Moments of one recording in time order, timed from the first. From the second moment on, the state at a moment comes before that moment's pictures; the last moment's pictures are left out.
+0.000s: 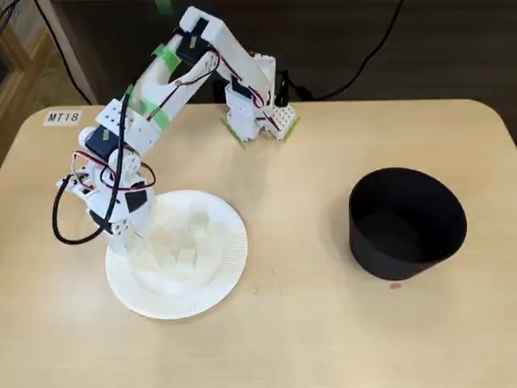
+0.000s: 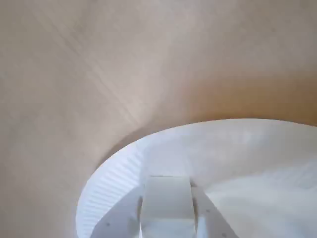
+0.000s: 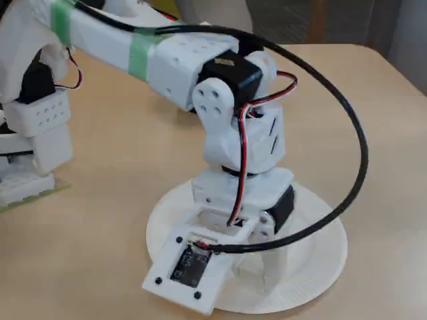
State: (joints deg) arm 38.0 59.7 68.0 67.4 -6.2
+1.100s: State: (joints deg) arm -38.0 109.3 110.1 37.5 -0.8
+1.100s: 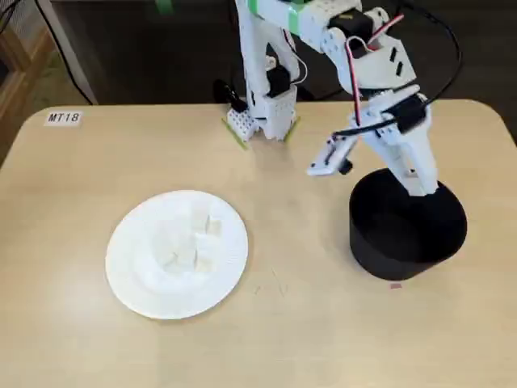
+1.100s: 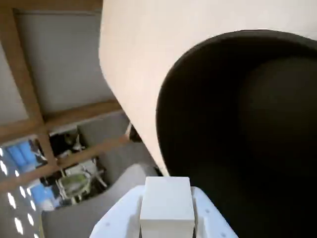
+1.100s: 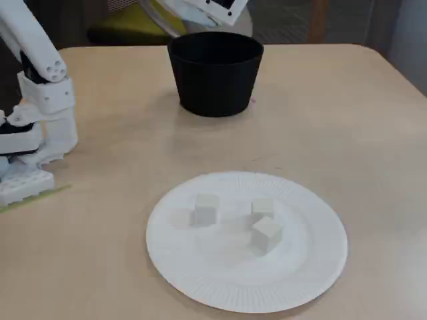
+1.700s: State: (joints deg) arm -34.7 108.7 111.2 41.4 -5.2
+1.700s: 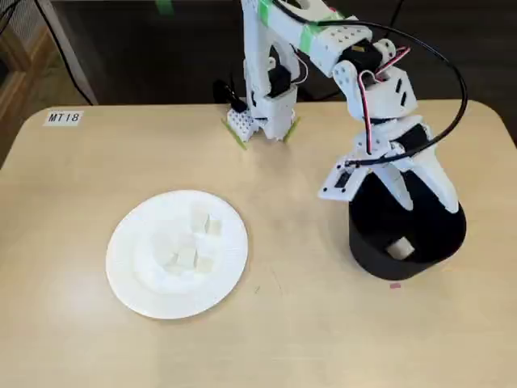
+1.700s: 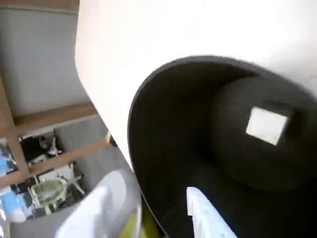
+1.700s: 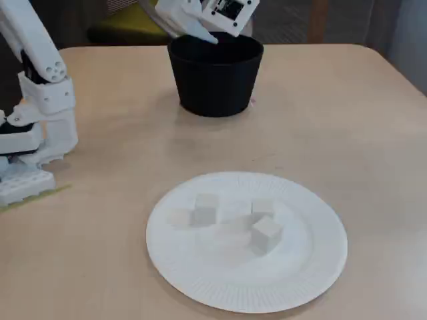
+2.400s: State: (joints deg) arm 24.9 105.5 101.2 75.9 14.2
